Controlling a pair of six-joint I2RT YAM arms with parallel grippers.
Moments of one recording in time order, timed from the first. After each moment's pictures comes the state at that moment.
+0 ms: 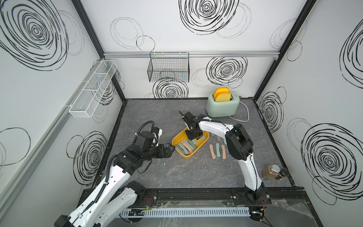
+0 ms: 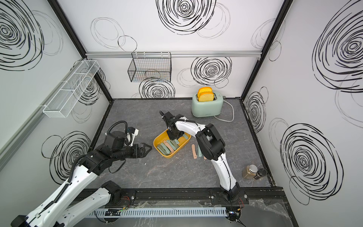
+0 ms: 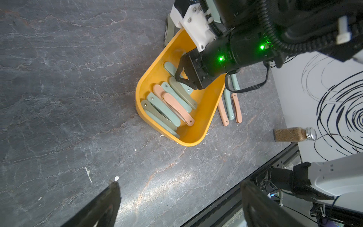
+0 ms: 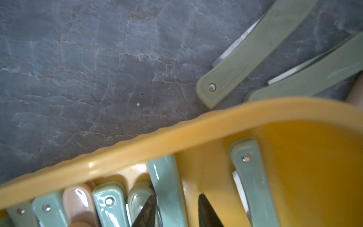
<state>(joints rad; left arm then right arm) -0.45 0.79 0.79 -0.77 0.26 -0.53 0.76 2.21 1.74 -0.87 0.07 0.28</state>
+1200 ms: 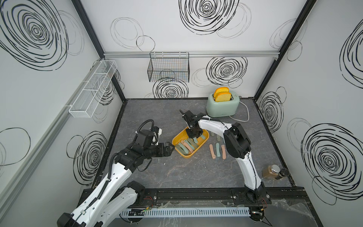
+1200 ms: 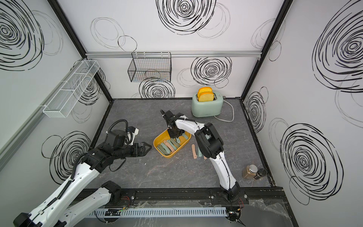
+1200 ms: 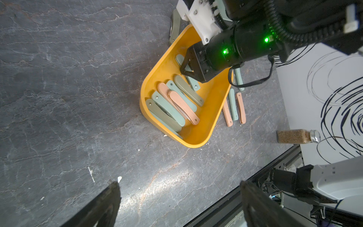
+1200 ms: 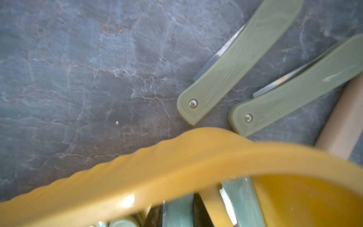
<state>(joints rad) -0.41 0.84 0.79 -0.76 0.29 -0.51 0.72 2.27 1.84 -0.93 0.09 0.30</state>
